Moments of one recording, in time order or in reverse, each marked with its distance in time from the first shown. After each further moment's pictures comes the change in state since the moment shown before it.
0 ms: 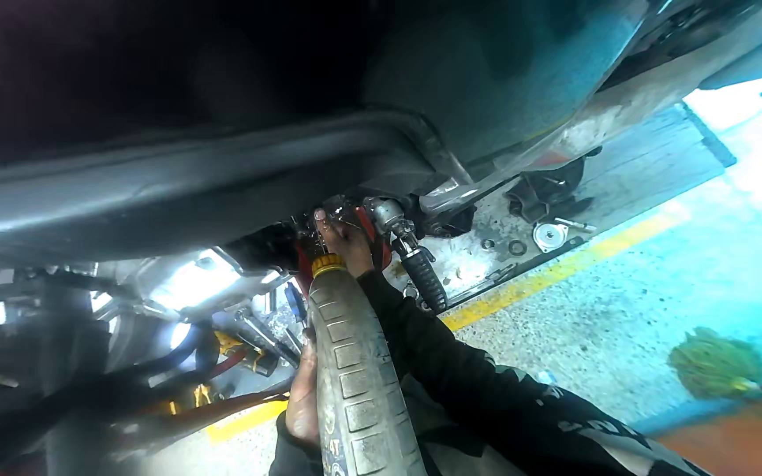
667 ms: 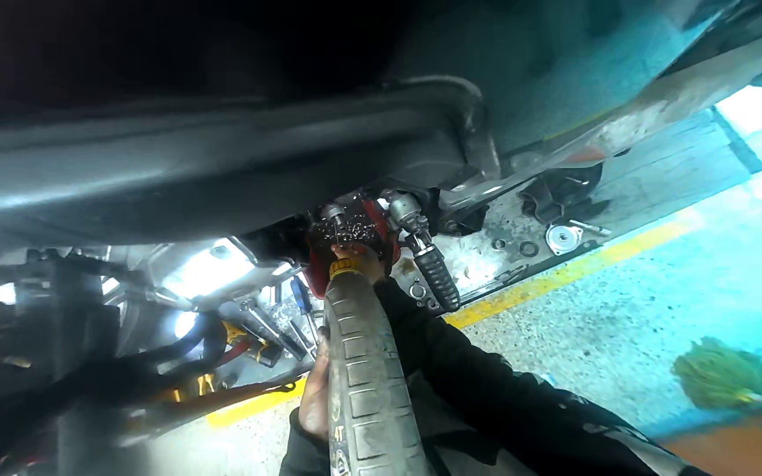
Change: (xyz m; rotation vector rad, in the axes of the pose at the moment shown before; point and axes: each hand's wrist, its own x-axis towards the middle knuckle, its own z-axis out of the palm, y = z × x) left_hand 0.003 -0.018 -0.051 -0.137 -0.114 -0.075; right_hand -0.008 0.044 0.015 0.345 -0.066 0.335
